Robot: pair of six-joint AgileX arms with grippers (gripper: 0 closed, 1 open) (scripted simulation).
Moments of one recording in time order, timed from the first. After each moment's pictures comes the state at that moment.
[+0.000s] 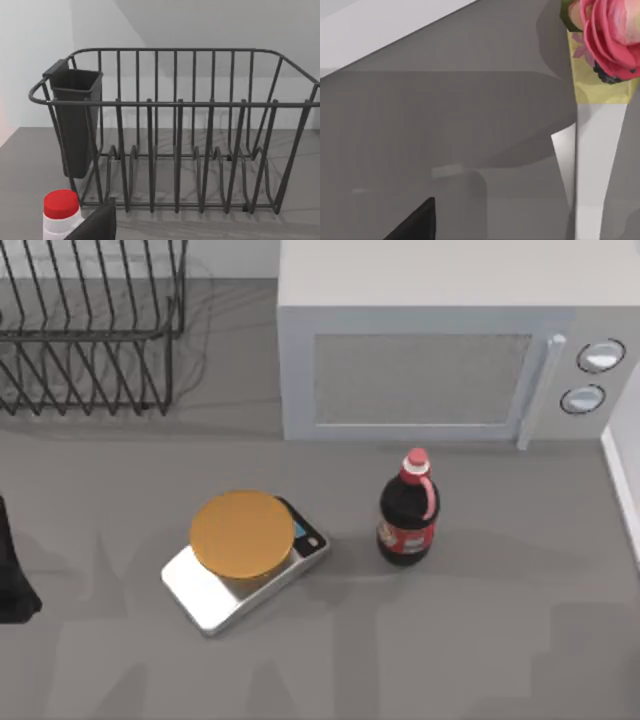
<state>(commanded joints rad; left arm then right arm) 0.00 0.00 0.00 0.00 0.00 0.00 -0.23 1.52 0.68 -0.72 0.00 0.22</state>
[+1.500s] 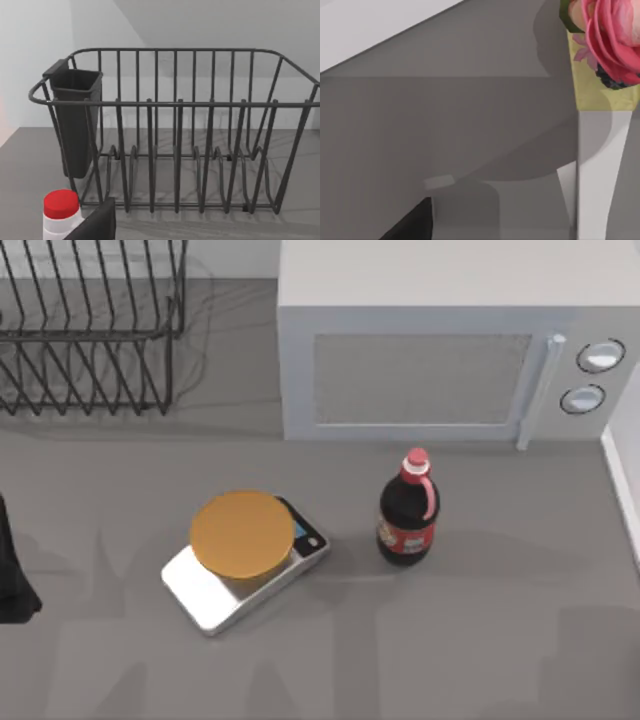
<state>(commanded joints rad) 0.00 0.00 0.00 0.00 0.00 0.00 -0.23 1.59 0.60 -0.58 0.00 0.22</state>
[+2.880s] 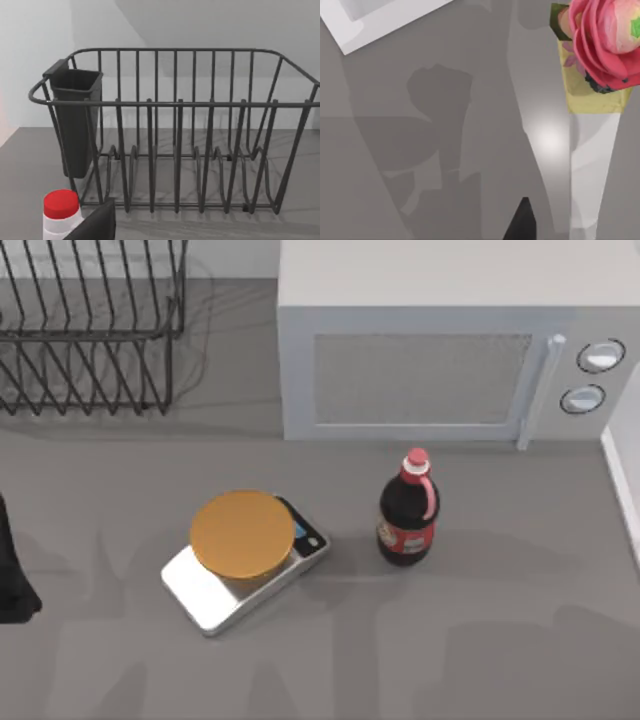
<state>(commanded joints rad) 0.00 0.00 0.00 0.00 0.00 0.00 -0.23 1.35 0.93 -1.12 0.01 0.22</state>
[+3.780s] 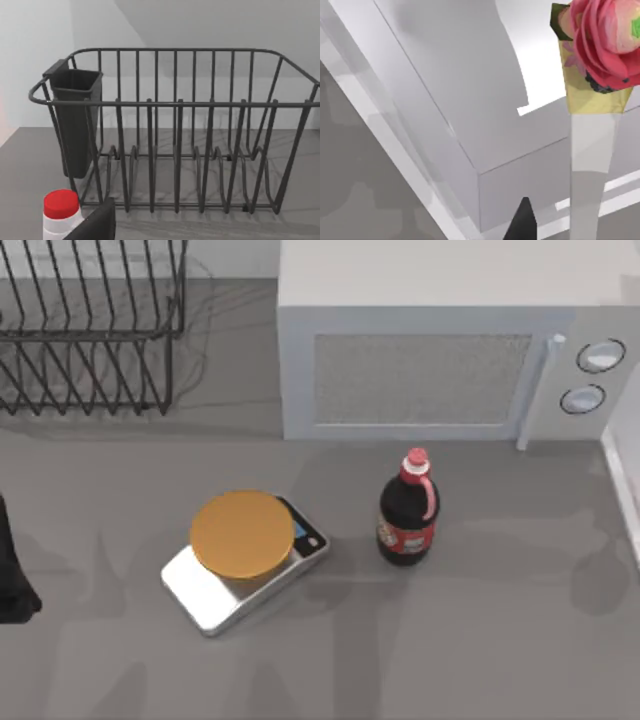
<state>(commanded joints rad) 0.00 0.00 0.00 0.00 0.00 0.00 -0.20 2.18 2.06 -1.49 0.01 0.28</state>
